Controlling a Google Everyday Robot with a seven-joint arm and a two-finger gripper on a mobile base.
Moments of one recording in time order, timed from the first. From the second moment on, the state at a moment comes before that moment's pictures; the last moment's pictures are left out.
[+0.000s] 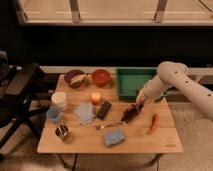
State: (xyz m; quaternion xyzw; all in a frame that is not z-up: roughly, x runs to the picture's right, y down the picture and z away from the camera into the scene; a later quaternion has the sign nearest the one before) arm 0.215 0.075 0.791 -0.30 0.15 0.80 0.49
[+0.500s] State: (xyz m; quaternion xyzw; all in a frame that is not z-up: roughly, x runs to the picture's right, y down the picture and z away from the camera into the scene) arm 0.216 0.074 0.792 -0.30 0.15 0.80 0.49
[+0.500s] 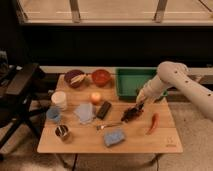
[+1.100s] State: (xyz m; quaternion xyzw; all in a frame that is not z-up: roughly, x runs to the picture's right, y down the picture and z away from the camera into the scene) arm 0.130 0.021 0.785 -0.28 0.05 0.69 0.67
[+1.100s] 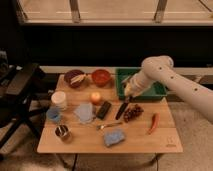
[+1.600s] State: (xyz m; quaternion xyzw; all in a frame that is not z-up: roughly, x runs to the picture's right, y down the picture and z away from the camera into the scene) arm 0.076 0.011 0.774 -0.31 0.01 0.63 0.72
